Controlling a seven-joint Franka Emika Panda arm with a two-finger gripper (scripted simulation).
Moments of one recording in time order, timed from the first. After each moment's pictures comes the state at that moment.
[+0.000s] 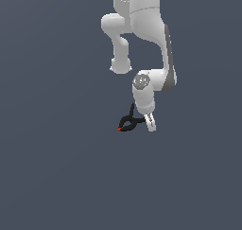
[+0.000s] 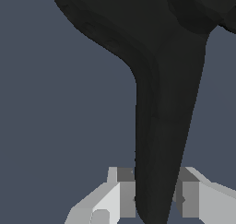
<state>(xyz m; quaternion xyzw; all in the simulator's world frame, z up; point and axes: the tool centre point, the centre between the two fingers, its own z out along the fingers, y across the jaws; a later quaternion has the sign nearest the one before) -0.085 0.155 0.024 -0.75 0.65 0.09 0.10</state>
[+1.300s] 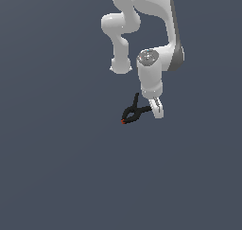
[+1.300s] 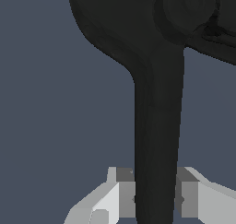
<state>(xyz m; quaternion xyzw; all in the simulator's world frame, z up) -0.098 0.168 0.116 -0.75 0.65 0.10 0.10</state>
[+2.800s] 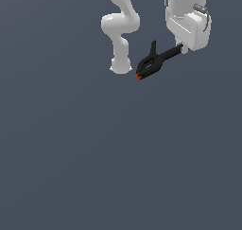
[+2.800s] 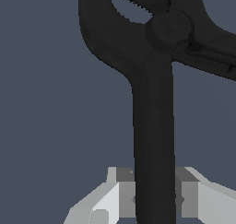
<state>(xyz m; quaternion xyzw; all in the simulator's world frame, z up) -0.128 0.211 0.404 -0.75 0.65 0.09 0.10</state>
